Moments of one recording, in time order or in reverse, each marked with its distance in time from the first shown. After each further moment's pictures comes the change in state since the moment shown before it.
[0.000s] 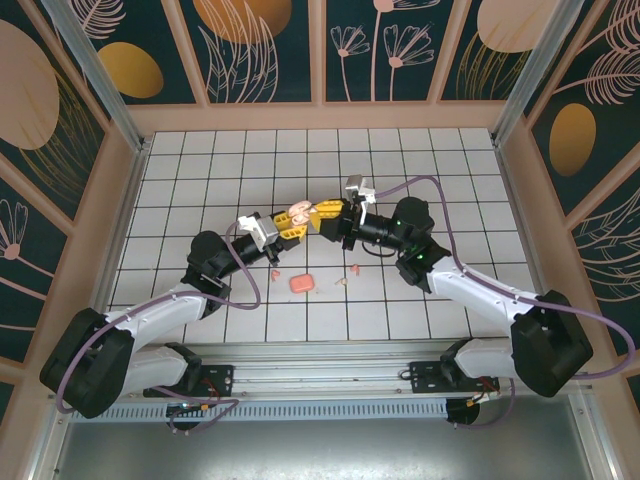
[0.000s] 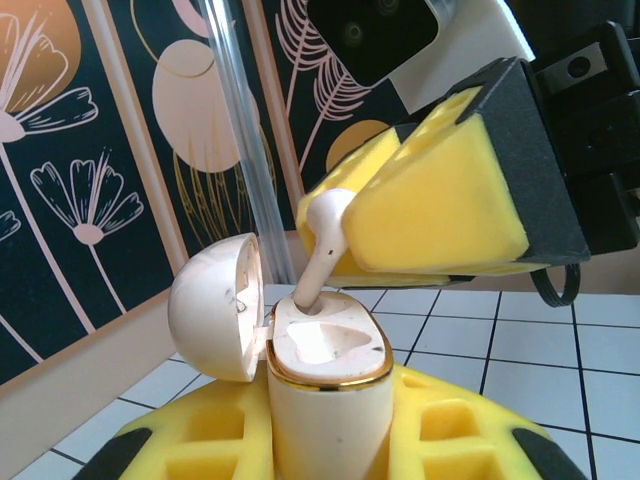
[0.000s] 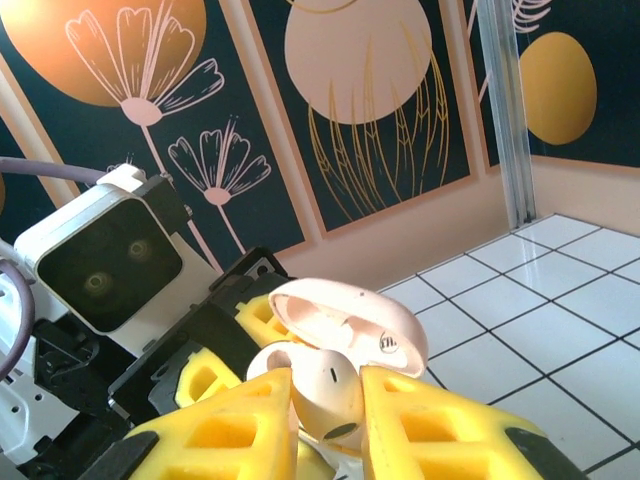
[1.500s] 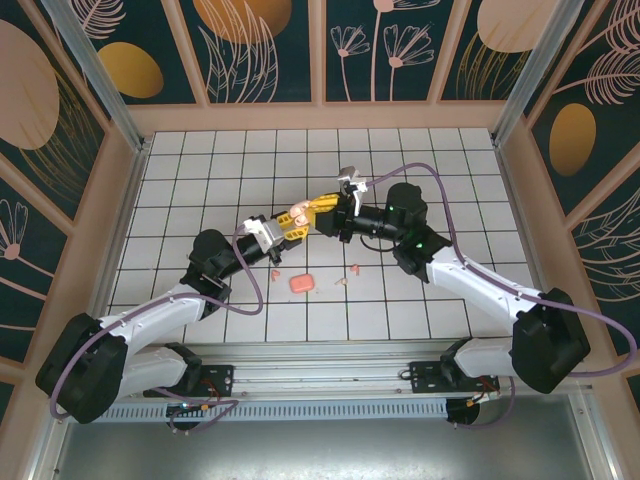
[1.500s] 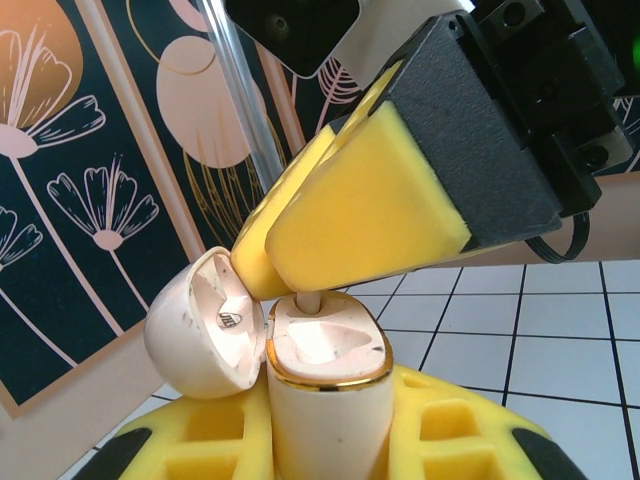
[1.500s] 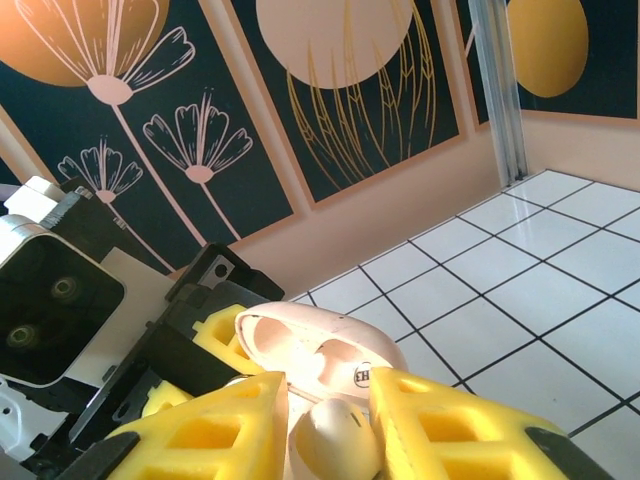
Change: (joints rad) left arm -0.029 -0.033 0.021 -0.100 -0.044 0.122; right arm 0.000 0.023 0.121 -0.213 0.003 -0.023
